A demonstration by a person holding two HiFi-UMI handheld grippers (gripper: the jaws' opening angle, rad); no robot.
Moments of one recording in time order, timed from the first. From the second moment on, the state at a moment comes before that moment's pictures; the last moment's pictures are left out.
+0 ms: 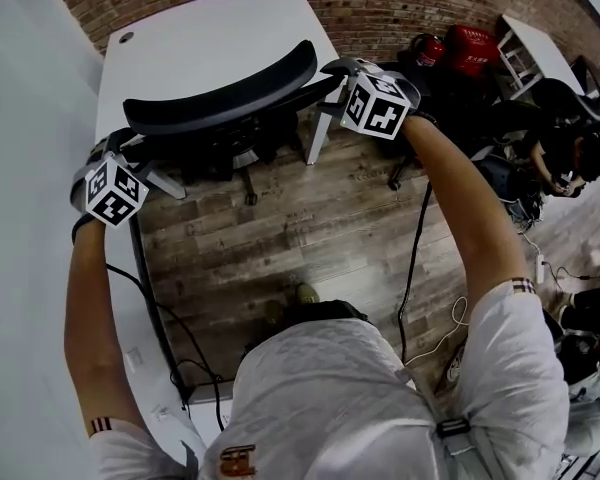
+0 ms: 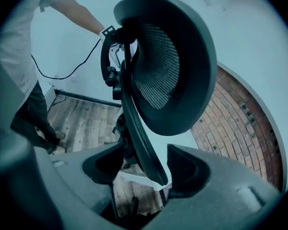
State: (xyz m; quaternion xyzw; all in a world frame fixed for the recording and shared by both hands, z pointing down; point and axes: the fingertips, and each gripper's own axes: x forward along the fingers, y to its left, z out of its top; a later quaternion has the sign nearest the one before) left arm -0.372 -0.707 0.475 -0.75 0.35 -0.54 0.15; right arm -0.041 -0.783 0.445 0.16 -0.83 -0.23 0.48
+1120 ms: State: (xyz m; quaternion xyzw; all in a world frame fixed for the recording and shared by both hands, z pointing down) left arm -0.370 -0.722 0.533 -0.74 0.21 -0.63 0.11; right arm -0.059 -0.817 0.528 -0.01 -0.76 -0.29 0.58
